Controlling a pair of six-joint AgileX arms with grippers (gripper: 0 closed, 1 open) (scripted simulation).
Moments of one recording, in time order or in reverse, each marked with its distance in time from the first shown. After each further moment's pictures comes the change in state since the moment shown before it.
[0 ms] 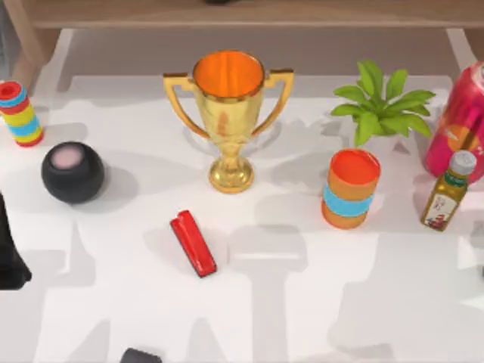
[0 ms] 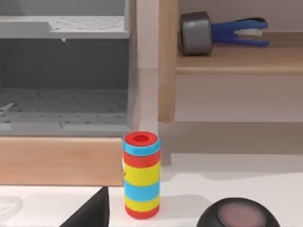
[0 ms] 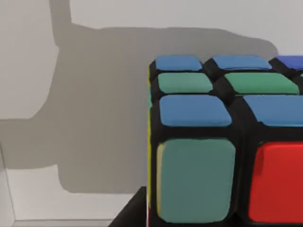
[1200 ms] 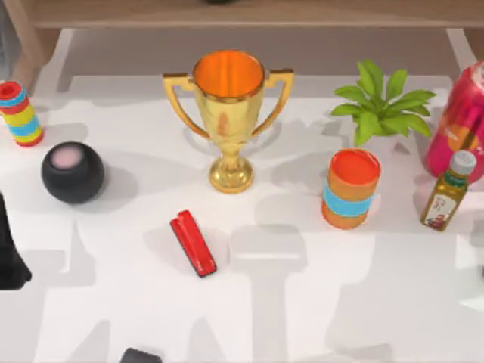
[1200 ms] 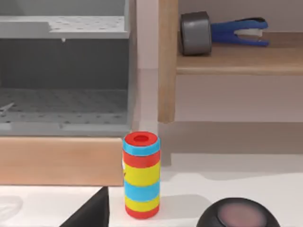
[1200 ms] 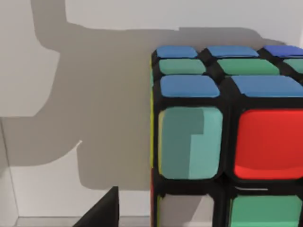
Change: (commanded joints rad) left arm 0.000 0.000 0.000 0.000 0.000 0.000; right arm 0.000 0.000 0.000 0.000 0.000 0.000
